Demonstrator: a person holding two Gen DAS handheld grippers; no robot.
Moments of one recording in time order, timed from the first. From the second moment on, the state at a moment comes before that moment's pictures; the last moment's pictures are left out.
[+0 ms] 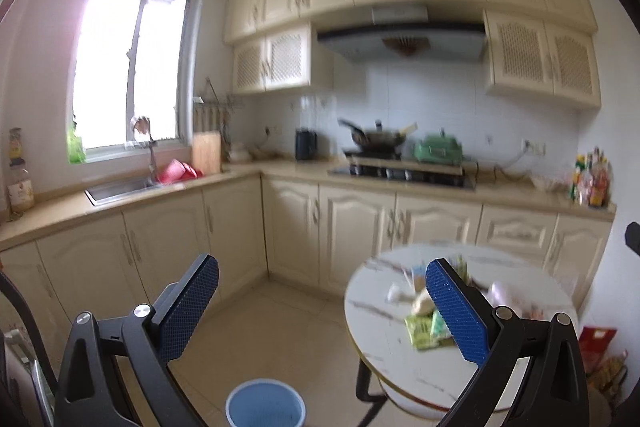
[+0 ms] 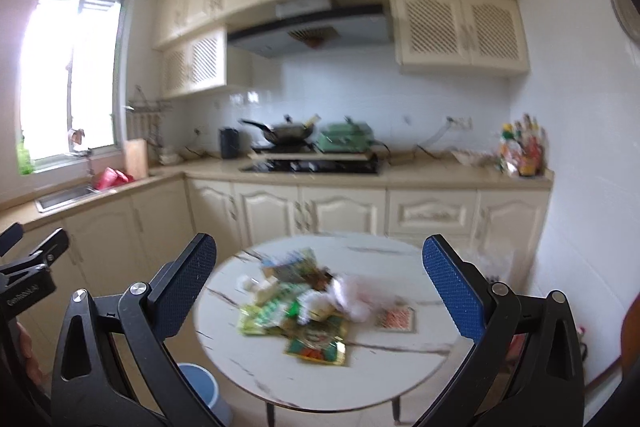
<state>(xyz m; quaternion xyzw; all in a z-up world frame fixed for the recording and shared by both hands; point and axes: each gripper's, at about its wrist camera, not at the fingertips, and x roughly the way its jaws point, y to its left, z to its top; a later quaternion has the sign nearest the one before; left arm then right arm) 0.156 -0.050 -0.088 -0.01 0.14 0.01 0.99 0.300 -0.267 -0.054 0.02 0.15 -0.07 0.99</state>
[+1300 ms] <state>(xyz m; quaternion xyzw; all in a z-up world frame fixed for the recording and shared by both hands) 0.581 -0.182 -0.208 0.07 0.38 -0.15 0.91 0.573 -0.387 -0.293 0.04 0.43 0.05 0.90</state>
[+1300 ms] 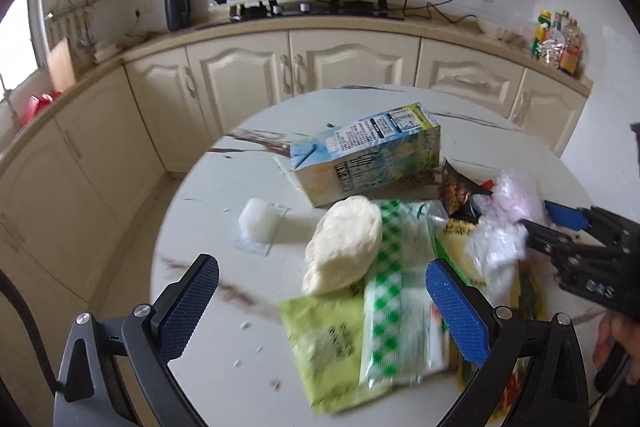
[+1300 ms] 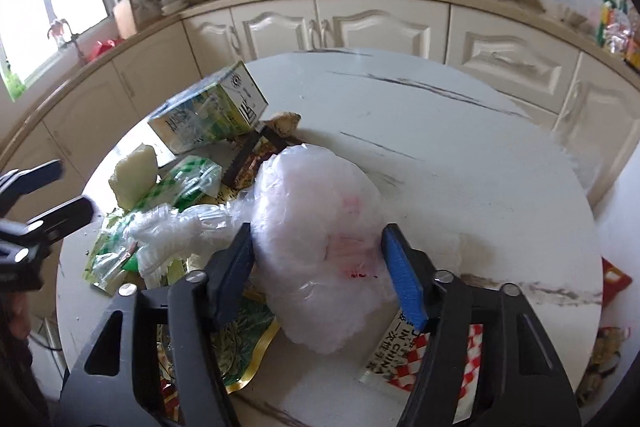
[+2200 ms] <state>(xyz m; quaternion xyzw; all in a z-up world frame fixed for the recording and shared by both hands) 0.600 -0.149 -0.207 -0.02 0.37 -0.22 0.91 0.531 -0.377 -0.230 0.01 0.35 0.02 0.94</state>
